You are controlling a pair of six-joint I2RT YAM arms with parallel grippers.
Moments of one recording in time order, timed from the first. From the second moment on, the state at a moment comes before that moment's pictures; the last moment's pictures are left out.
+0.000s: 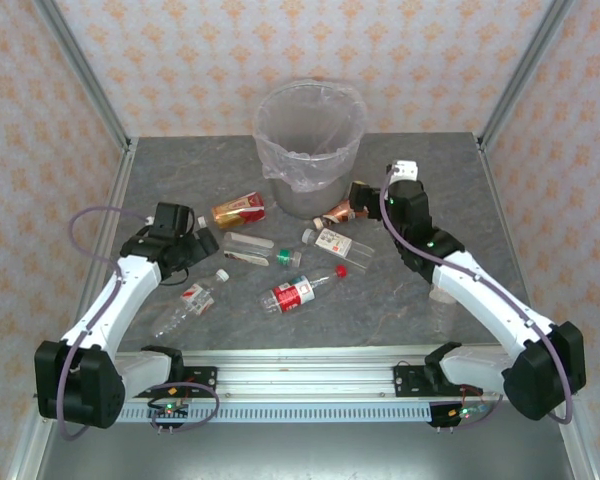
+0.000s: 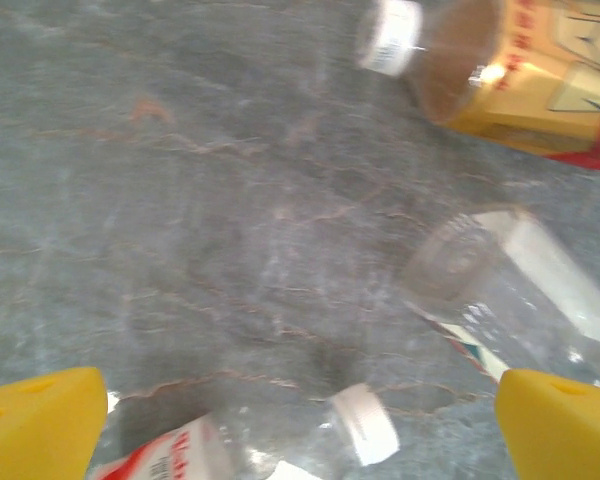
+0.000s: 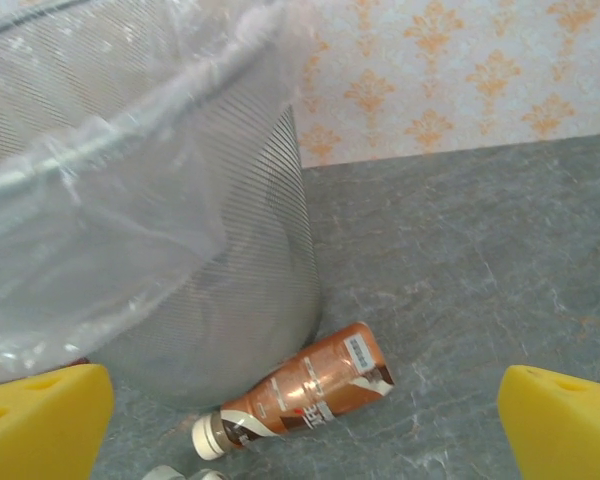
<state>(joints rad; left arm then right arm) -0.10 1.14 0.83 -0.75 -0.09 -0.66 0.49 1.16 0.89 -0.11 0.32 0.34</state>
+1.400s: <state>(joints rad) -0.31 1.21 0.72 -0.96 -0.24 -0.70 0.49 1.18 0.76 0.02 0.45 0.40</state>
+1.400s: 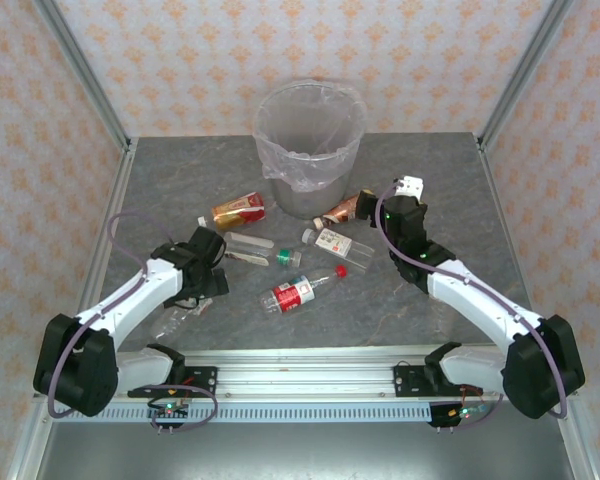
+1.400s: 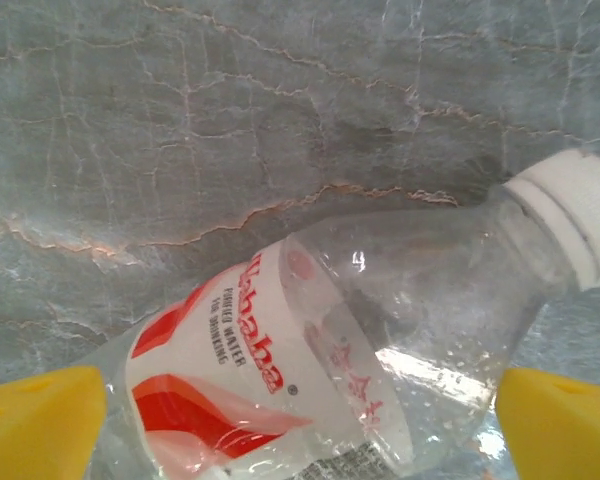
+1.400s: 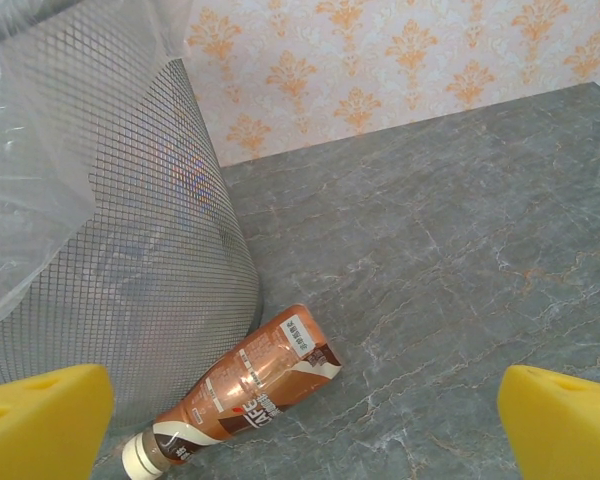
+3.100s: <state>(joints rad) -0.33 1.18 0.55 -0.72 -0.08 -0.70 0.49 1.29 0.78 0.02 0.45 0.45</state>
